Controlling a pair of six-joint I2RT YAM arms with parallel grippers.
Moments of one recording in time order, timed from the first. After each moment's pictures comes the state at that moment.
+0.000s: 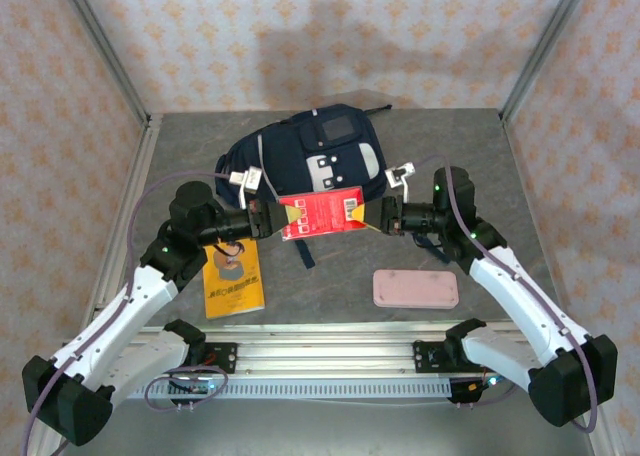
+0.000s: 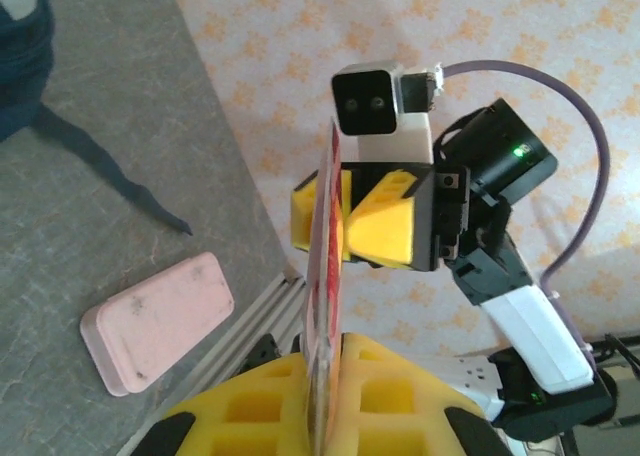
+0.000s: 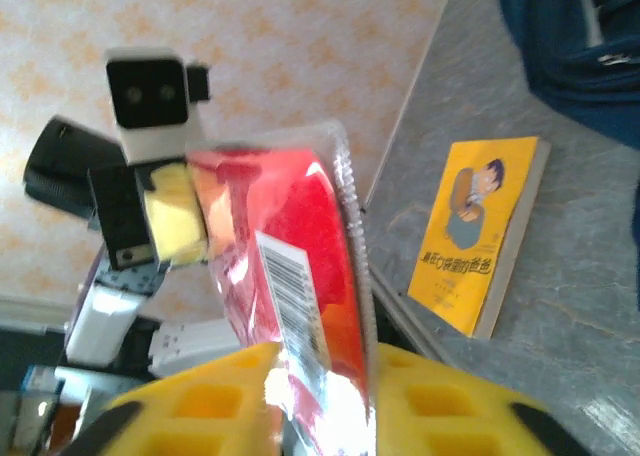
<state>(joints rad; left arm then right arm) -0.41 0.89 0.77 -0.08 0.77 -0.97 0.38 1.00 0.84 -0.21 -0.93 0.83</state>
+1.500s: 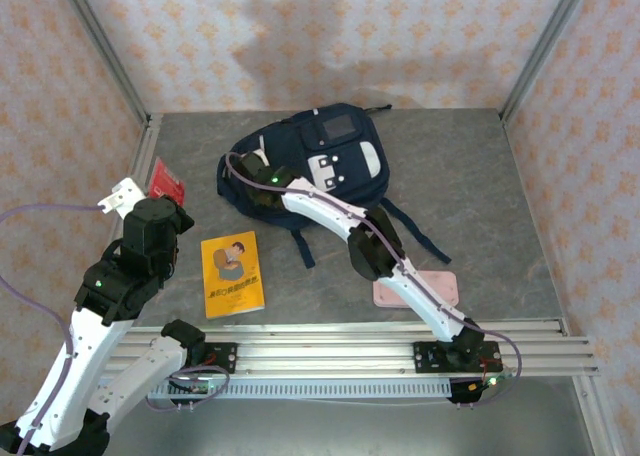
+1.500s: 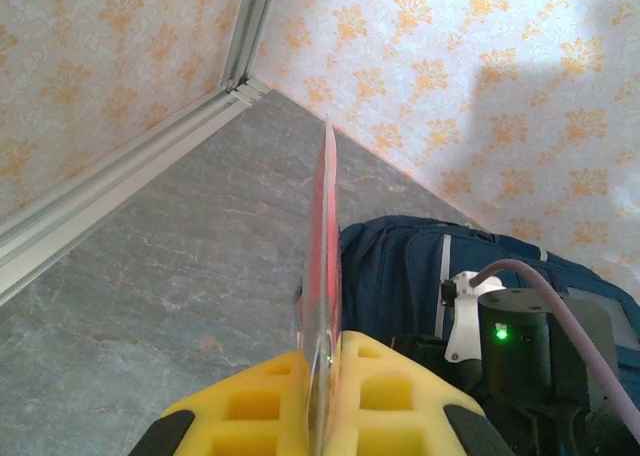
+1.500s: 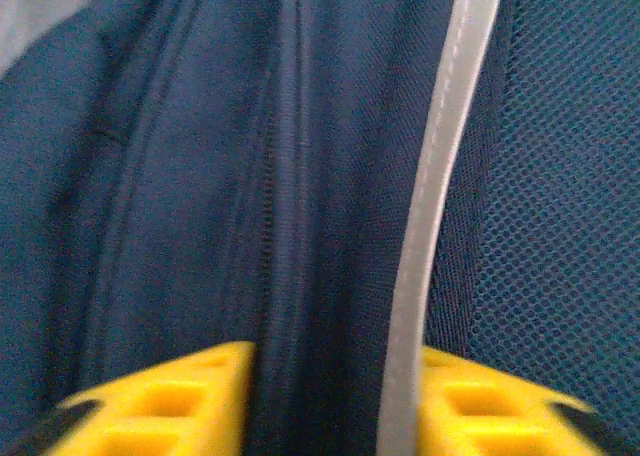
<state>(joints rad) -0.37 0.69 1.05 -0.89 -0.66 -0.77 0.91 2.65 2.51 -0.79 0.39 0.27</state>
